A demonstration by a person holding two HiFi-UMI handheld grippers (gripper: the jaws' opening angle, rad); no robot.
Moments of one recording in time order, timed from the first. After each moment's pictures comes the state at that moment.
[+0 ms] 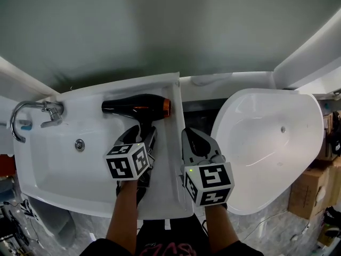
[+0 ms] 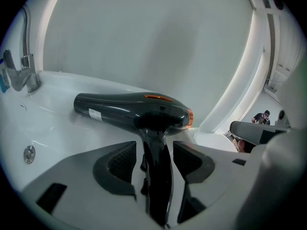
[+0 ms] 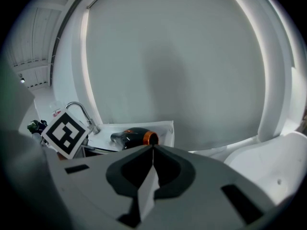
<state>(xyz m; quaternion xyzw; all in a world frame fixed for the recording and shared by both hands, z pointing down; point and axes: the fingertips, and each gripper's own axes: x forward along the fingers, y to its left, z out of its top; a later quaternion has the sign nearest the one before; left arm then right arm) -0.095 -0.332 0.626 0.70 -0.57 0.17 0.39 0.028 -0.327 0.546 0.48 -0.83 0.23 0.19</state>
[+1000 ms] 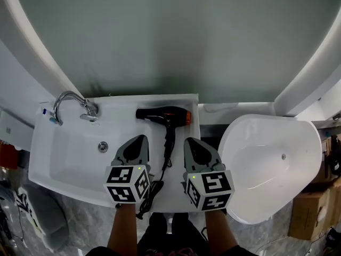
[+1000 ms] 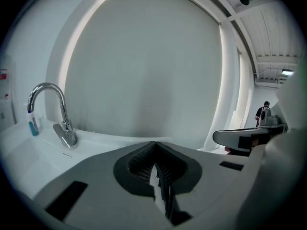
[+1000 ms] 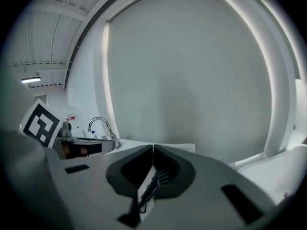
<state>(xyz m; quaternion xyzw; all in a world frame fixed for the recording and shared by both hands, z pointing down) -0.161 -0.252 0.461 0.73 -0.65 0.09 0.21 -0.028 -0.261 0.441 0.45 -0.87 0.16 0.13</state>
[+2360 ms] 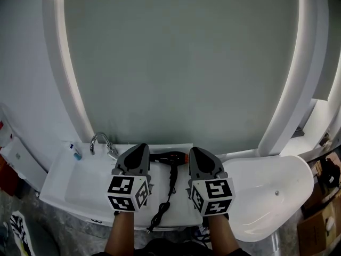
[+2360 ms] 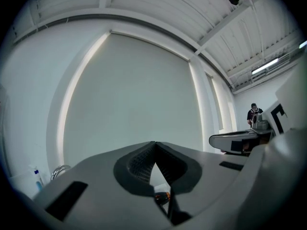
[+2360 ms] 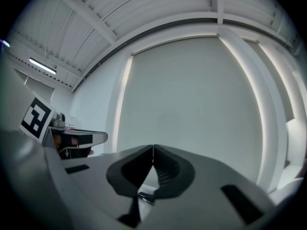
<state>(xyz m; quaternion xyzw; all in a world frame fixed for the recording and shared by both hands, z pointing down) -0.172 -0.158 0.223 0.78 -0.63 -0.03 0.00 -0.028 -0.169 0.228 0.49 -0.87 -0.02 0.01</state>
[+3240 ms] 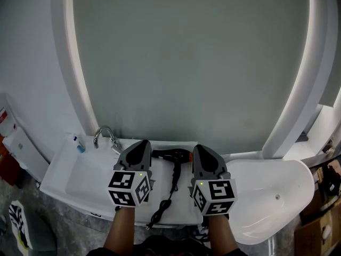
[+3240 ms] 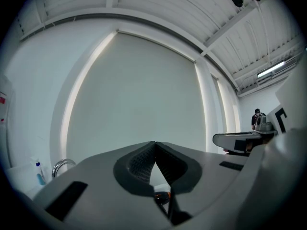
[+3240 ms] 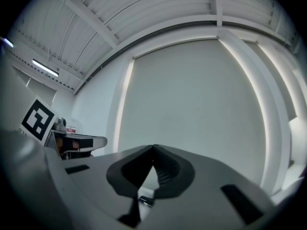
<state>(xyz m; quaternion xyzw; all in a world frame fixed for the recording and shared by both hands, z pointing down) -0.186 -0.163 0.234 0.77 -0.64 -0.04 0.02 -0.033 -0.173 0.228 0.48 -0.87 -0.03 -0.01</state>
